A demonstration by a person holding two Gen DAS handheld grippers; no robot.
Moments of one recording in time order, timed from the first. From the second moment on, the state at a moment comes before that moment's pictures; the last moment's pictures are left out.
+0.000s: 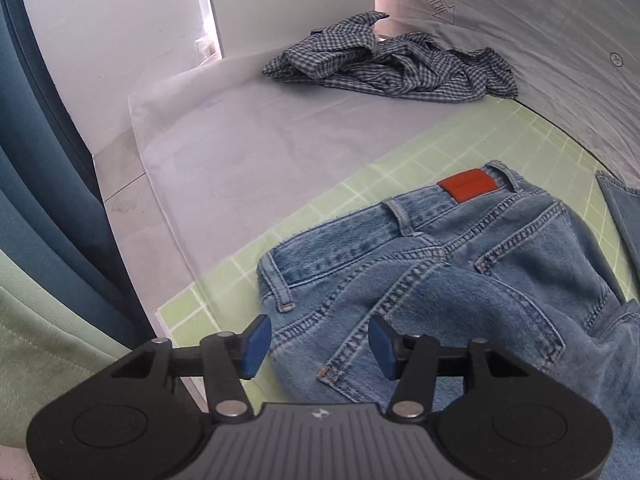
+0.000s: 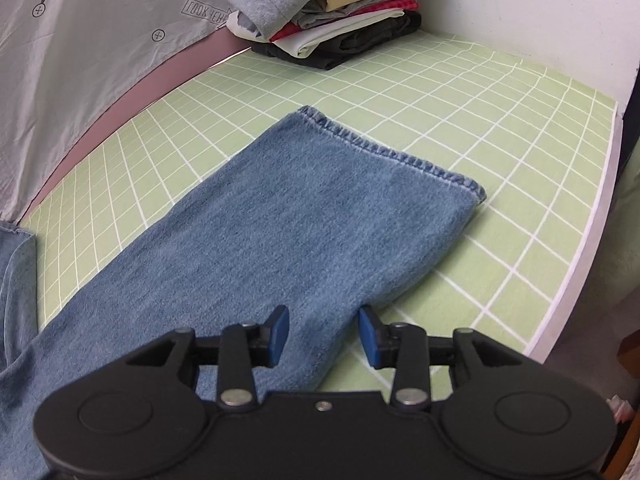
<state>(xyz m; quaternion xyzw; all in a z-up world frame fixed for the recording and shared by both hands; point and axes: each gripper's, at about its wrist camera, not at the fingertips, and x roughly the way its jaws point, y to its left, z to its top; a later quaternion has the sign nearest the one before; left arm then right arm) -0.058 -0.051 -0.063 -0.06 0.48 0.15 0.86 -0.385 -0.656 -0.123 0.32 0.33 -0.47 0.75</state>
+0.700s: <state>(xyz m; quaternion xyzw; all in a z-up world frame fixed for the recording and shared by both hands) -0.021 -0.145 -0.066 0.01 0.49 0.06 0.87 -0.250 -0.684 -0.086 0.16 0.33 -0.47 0.80</state>
